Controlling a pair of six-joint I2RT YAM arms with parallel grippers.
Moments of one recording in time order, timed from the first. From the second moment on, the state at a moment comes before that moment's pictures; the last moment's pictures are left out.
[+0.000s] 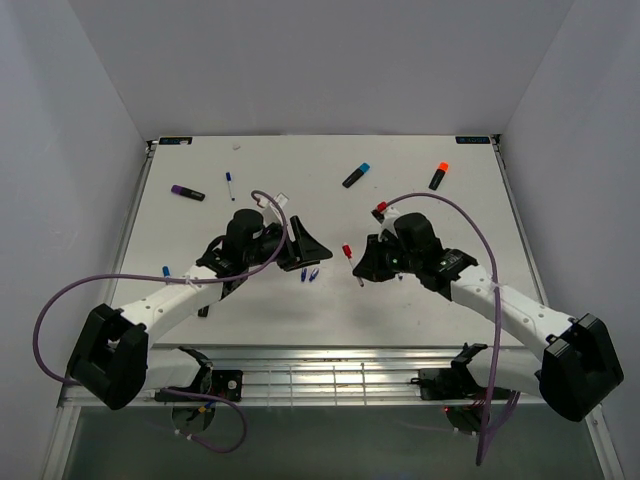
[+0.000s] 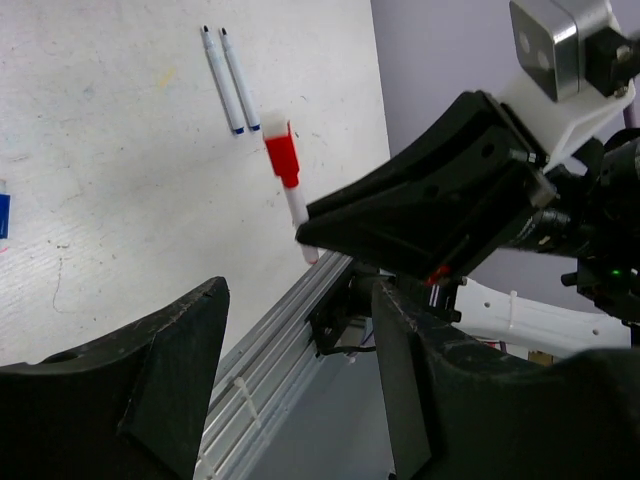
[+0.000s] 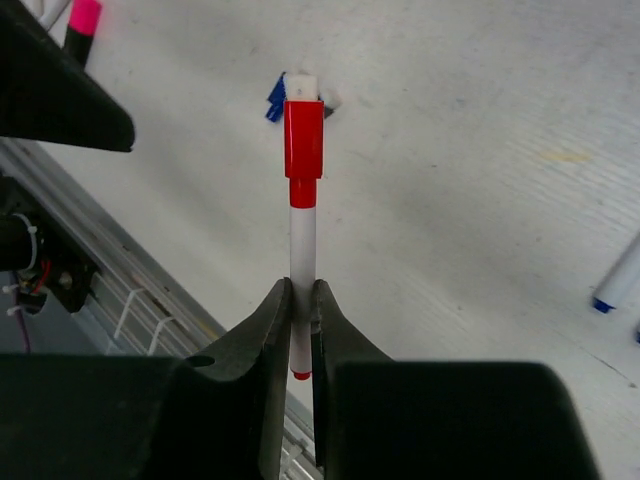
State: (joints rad) left arm -0.56 1.26 0.69 0.16 0.53 -0.94; right arm 0.61 1.17 0.75 -0.25 -0.31 0.40
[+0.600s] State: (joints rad) left arm -0.61 1.33 0.72 0.18 0.45 -0.97; right arm 0.76 1.13 0.74 -0.16 -0.33 0.50
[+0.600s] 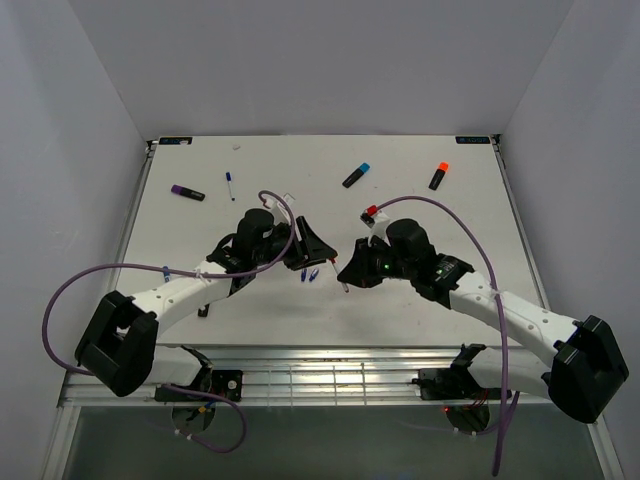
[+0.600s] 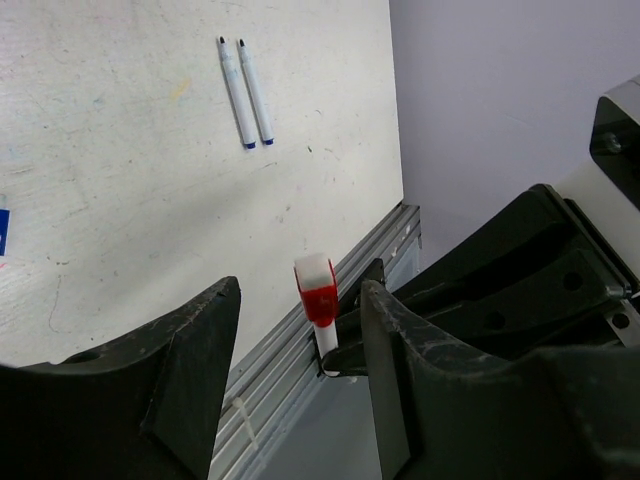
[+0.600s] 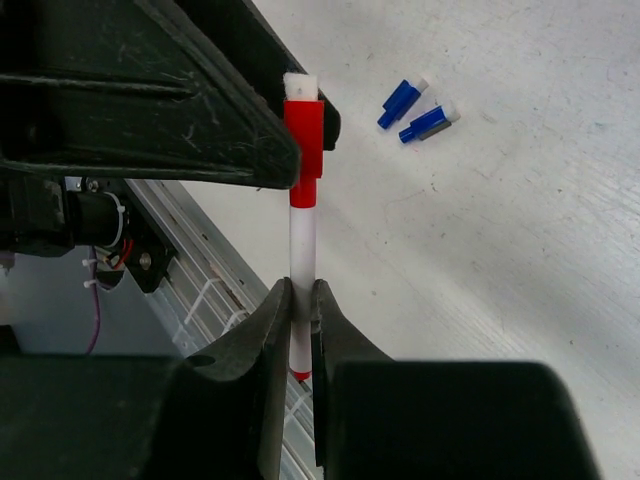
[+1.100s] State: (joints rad) left arm -0.61 1.35 0.73 0.18 0.44 -0.97; right arm 0.80 1.19 0.74 -0.11 -0.33 0.52
